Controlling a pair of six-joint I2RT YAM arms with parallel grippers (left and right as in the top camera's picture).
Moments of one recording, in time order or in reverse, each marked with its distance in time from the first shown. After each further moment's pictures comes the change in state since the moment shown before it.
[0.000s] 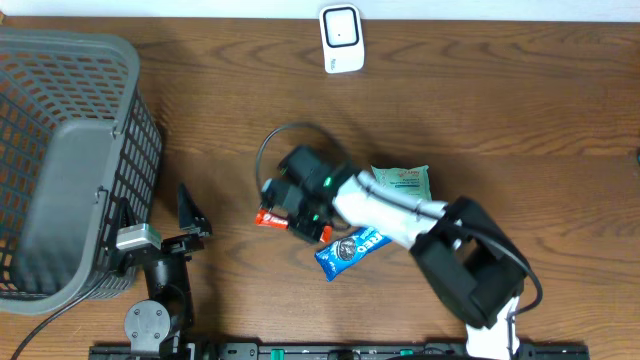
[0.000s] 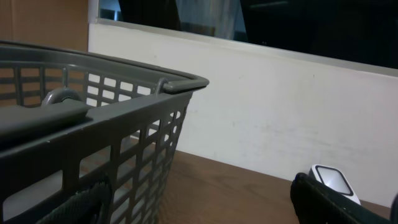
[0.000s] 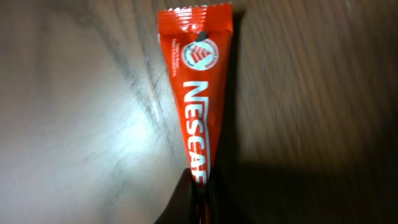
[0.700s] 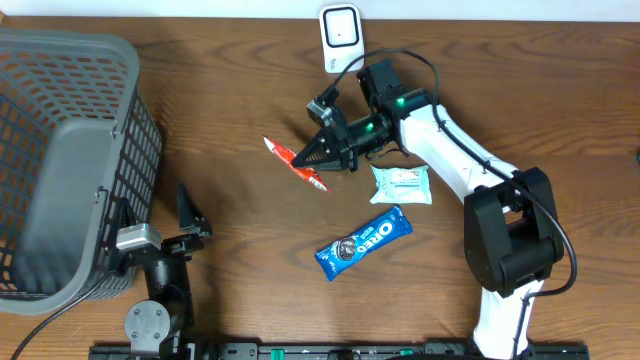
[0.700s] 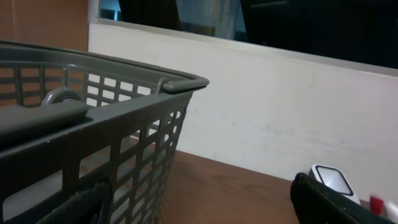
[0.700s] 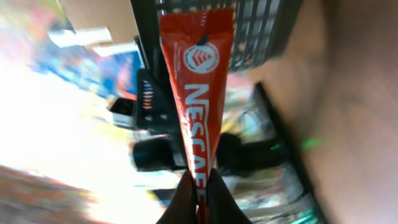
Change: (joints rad) left arm 0.000 0.000 0.000 0.000 0.000 0.000; right arm -0.357 0.021 0.234 -0.154 -1.109 0.748
